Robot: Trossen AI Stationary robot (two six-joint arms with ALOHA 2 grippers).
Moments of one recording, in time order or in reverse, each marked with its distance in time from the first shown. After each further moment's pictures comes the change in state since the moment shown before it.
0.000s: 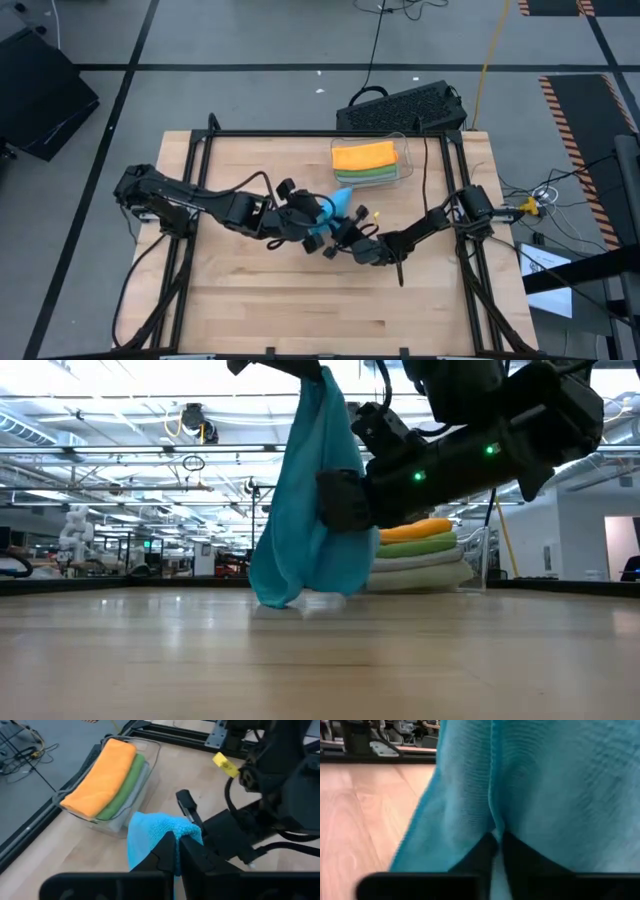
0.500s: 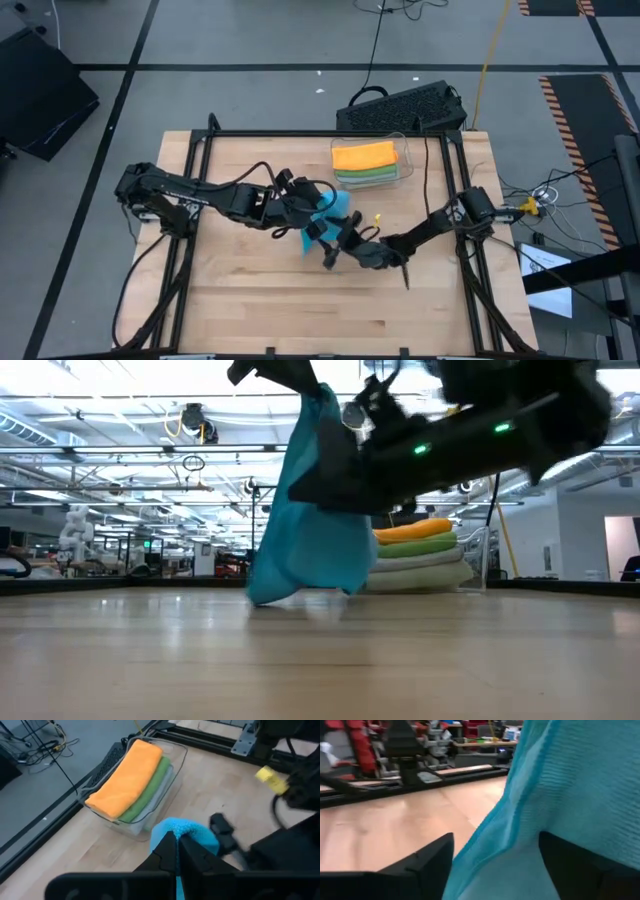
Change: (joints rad) left arm 0.058 0.000 0.000 -0.010 -0.032 -0.028; right arm 0.036 -0.006 0.007 0.092 -0.127 0.107
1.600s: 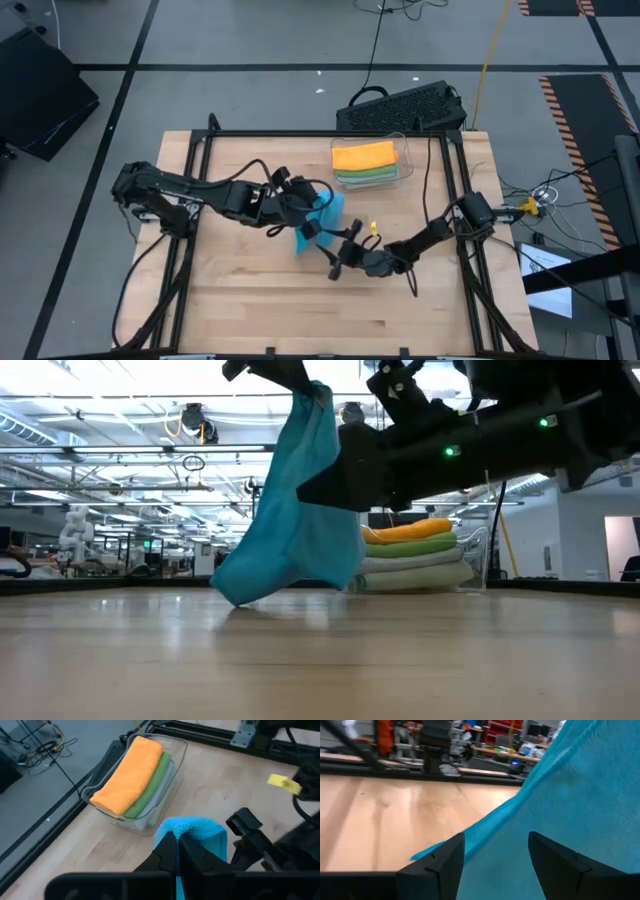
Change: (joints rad) left arm 0.002 -0.026 0.000 -0.050 0.020 0.032; right arm 0.063 0.030 -0.026 0.106 -0.007 -0.245
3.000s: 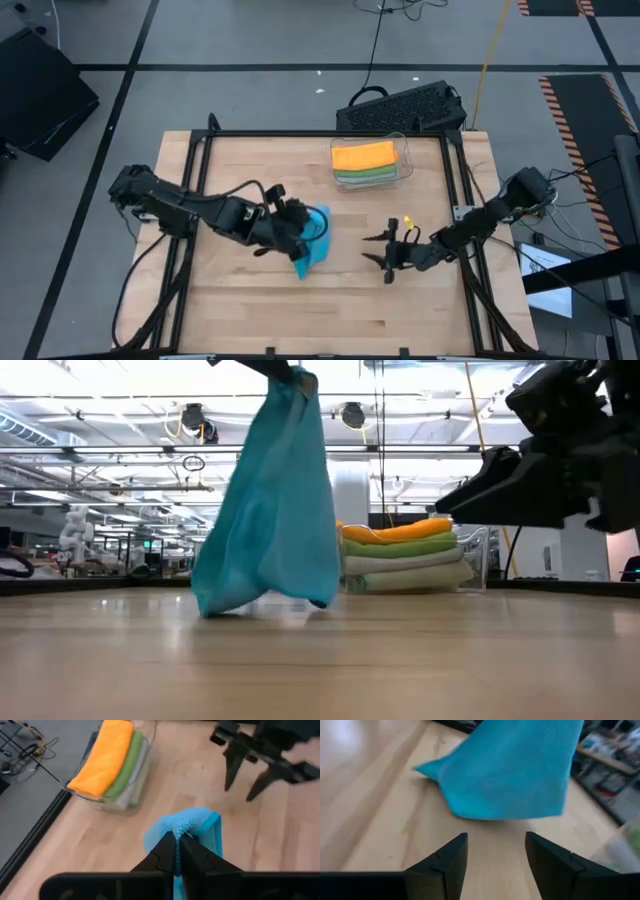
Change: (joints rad) left arm -0.126 -0.007 -0.001 -0.123 0.005 -0.010; right arm 0.137 -0.496 -0.491 -0.255 -0.180 -0.014
